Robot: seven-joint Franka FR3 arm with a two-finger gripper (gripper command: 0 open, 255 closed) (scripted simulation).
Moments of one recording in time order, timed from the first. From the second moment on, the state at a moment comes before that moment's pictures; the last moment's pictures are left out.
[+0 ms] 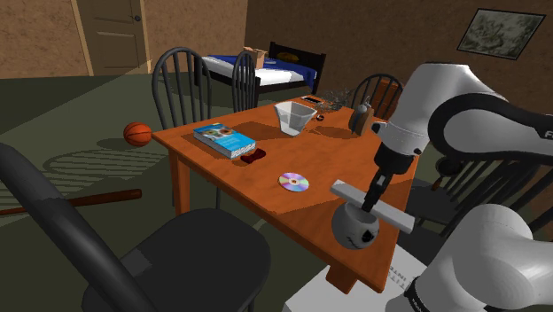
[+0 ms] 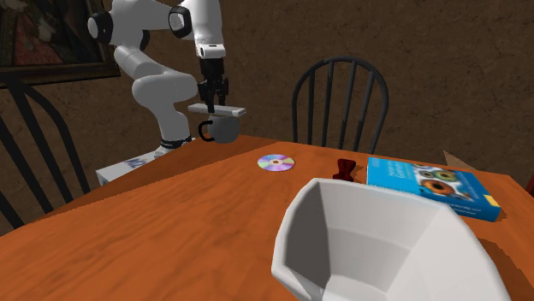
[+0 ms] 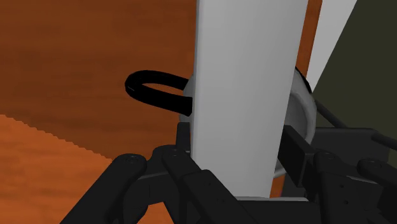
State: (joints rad) arm 0.08 -1.14 0.06 -2.90 0.07 1.77 -0.15
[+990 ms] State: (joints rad) arm 0.08 -1.14 0.06 -2.93 0.07 1.80 -0.15
